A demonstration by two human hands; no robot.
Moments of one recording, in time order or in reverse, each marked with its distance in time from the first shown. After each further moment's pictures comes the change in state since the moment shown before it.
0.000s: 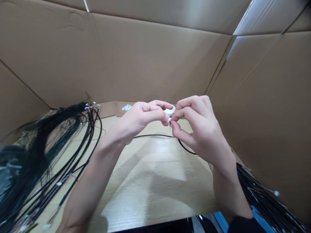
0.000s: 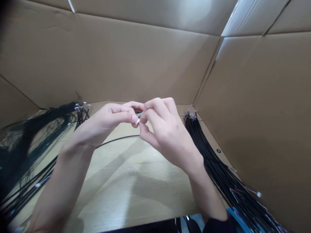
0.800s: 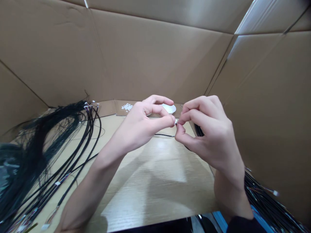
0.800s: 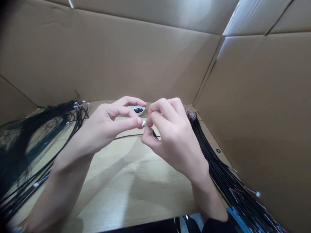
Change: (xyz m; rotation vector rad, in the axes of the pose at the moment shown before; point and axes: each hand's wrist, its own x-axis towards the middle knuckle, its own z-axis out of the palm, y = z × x) left_hand -0.014 0.013 0.016 0.236 0.136 0.084; right_hand -0.001 -0.009 -0.008 -0.076 0.041 0.013
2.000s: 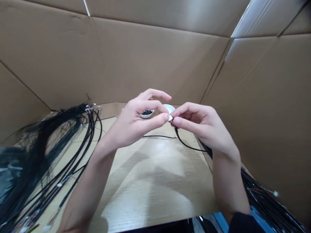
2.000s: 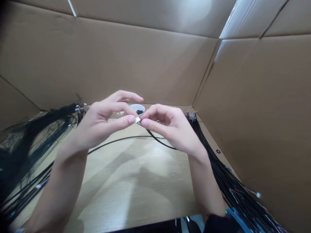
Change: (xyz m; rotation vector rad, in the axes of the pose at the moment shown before) left_hand 0.004 -0.009 -0.016 0.198 0.017 0.356; right_hand 0.002 0.030 0.005 1.043 -0.235 0.529
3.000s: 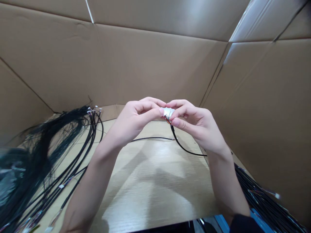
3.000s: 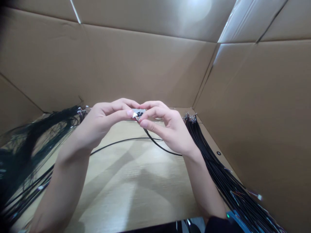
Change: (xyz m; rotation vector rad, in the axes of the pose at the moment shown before) left_hand 0.003 0.002 0.000 -0.275 0.058 -0.264; right_hand 0.005 0.013 0.006 0.038 0.035 -0.127
